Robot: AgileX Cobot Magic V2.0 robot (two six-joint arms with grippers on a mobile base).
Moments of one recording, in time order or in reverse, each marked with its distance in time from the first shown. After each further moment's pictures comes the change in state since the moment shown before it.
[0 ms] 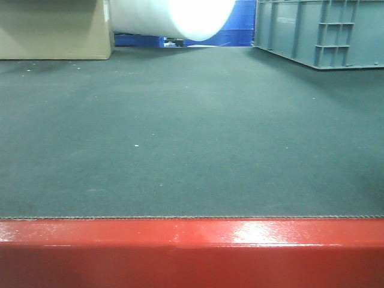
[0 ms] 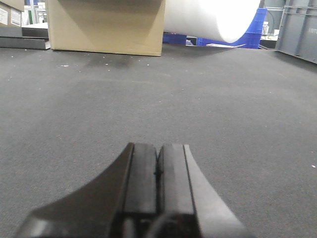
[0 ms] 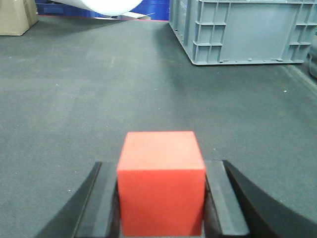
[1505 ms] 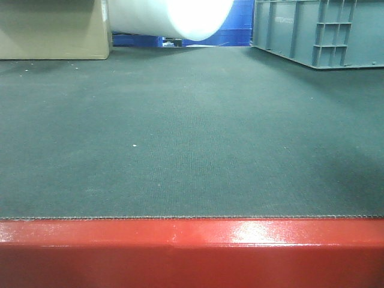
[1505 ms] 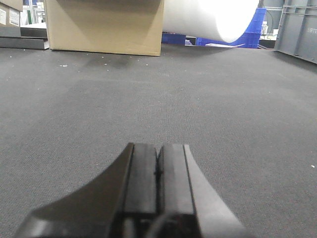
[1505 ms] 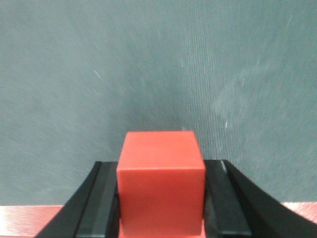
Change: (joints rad) left arm 0.000 0.000 0.000 0.000 0.000 0.000; right arm 0.000 0.667 -0.351 0.266 0.458 0.000
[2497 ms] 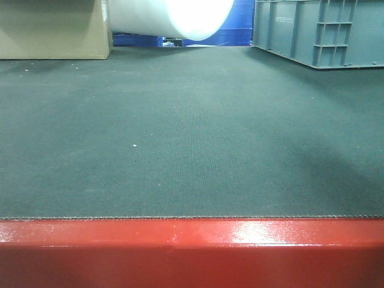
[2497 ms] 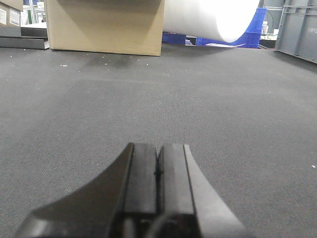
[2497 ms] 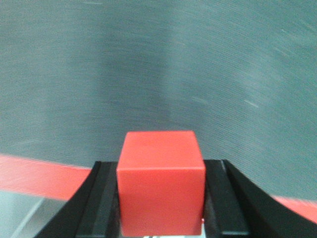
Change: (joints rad) left arm 0.000 0.000 0.000 0.000 0.000 0.000; right arm 0.160 0.189 -0.149 -0.093 0.169 -0.037
